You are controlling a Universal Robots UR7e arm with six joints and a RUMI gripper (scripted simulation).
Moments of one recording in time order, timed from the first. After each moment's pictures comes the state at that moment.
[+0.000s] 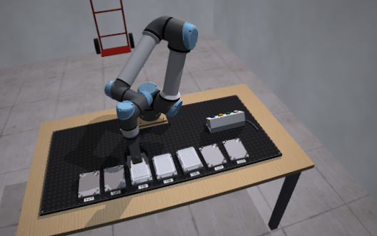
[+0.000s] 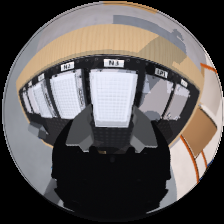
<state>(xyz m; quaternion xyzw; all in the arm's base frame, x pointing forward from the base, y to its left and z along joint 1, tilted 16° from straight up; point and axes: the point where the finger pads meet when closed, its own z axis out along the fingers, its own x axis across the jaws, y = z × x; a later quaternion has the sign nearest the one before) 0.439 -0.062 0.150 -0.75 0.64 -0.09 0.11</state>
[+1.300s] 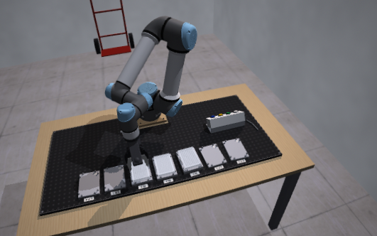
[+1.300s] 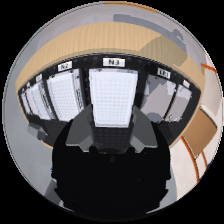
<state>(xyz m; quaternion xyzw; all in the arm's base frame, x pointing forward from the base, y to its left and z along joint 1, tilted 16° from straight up) 0.442 -0.061 0.139 -0.75 0.64 -0.09 0.11</state>
